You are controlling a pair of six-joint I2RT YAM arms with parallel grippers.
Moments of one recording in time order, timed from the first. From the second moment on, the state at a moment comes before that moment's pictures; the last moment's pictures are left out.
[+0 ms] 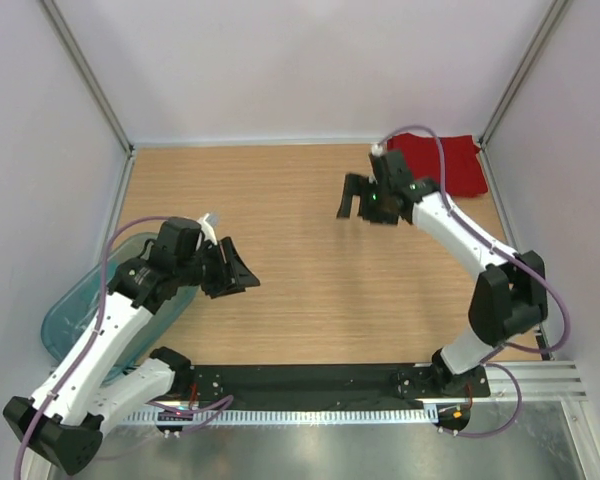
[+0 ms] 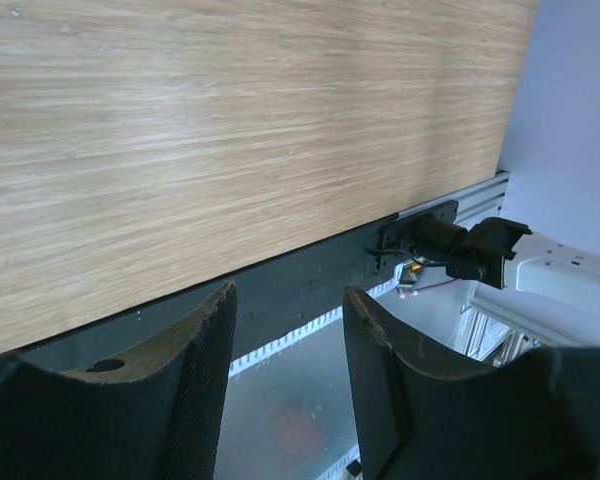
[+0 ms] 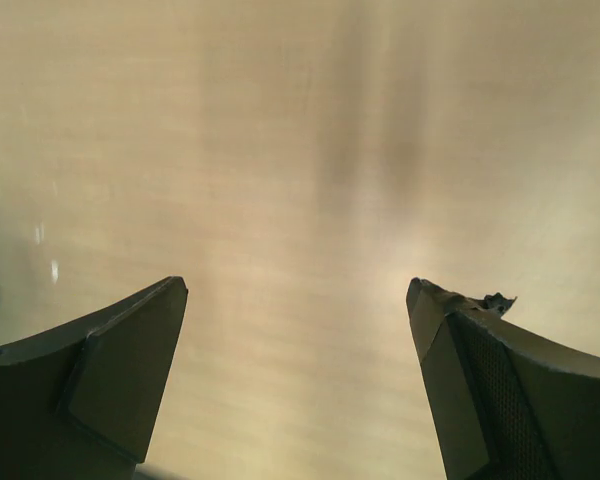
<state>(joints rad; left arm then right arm) -0.46 0.89 0.96 -0.88 0.36 -0.79 0.40 1.63 1.43 -0.65 -0.01 0.45</state>
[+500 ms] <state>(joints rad) -0.46 0.51 0.51 -0.53 0.33 -1.01 0.39 0.41 0.28 -0.33 -0.39 0.94</state>
